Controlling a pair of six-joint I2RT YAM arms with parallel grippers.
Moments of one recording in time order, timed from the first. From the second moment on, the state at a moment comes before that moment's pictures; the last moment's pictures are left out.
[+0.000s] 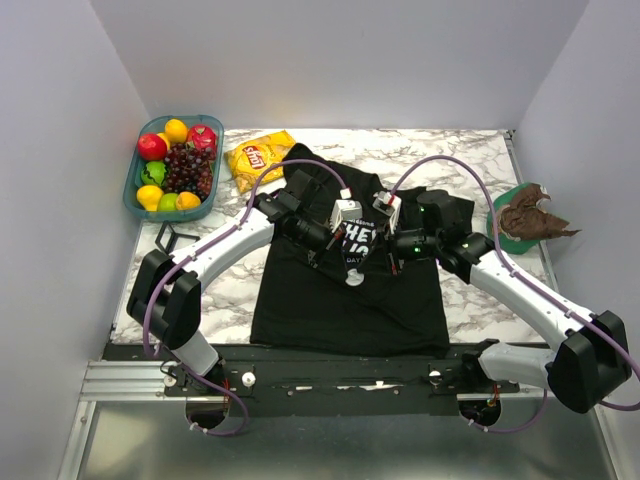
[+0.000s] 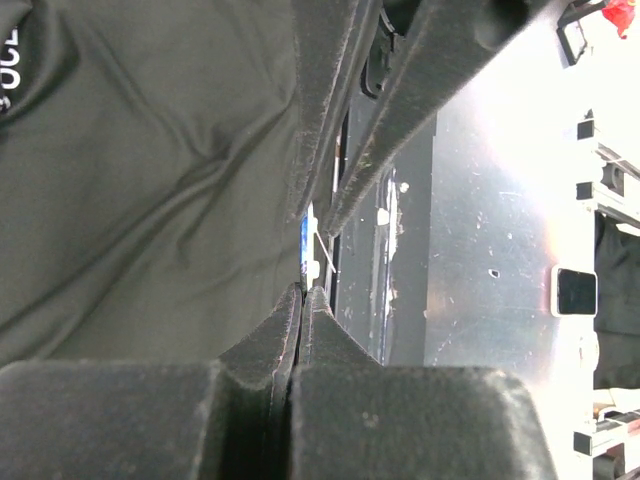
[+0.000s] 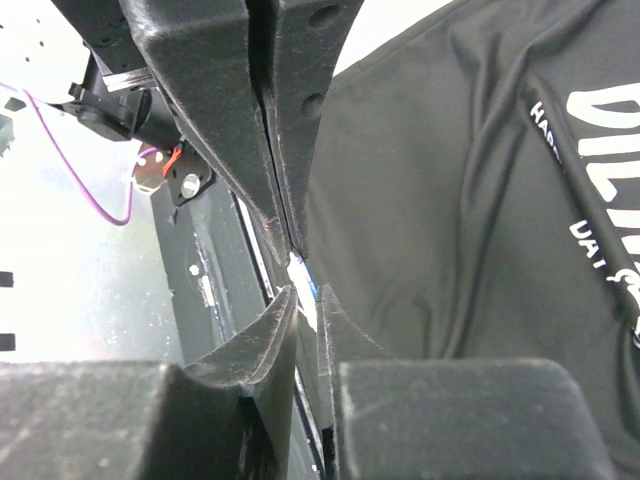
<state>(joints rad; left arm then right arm) -0.63 1.61 1.27 -0.69 1.01 0.23 0.52 1.20 0.85 -0.27 -0.82 0.09</state>
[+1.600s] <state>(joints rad) -0.58 1.29 0.91 -0.16 1.03 -0.12 0.54 1.08 0.73 -0.03 -0.84 0.26</state>
